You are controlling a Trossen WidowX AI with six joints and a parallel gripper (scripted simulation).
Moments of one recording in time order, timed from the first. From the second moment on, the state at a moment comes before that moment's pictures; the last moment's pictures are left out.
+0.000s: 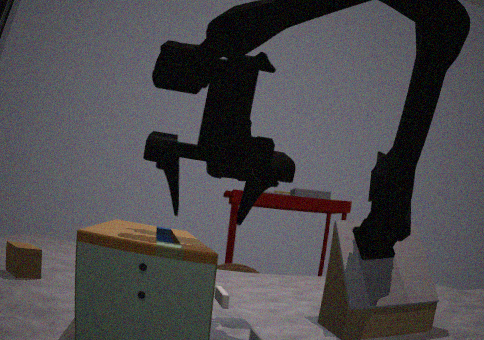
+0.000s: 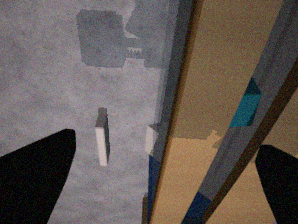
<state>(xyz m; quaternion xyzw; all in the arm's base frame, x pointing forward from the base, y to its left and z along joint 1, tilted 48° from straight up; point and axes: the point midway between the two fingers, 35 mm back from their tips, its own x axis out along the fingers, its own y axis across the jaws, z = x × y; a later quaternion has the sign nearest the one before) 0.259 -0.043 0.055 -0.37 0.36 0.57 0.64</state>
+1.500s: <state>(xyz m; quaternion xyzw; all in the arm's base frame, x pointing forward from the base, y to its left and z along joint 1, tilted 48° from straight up) 0.269 0.011 0.016 -0.38 0.35 0.58 0.63</state>
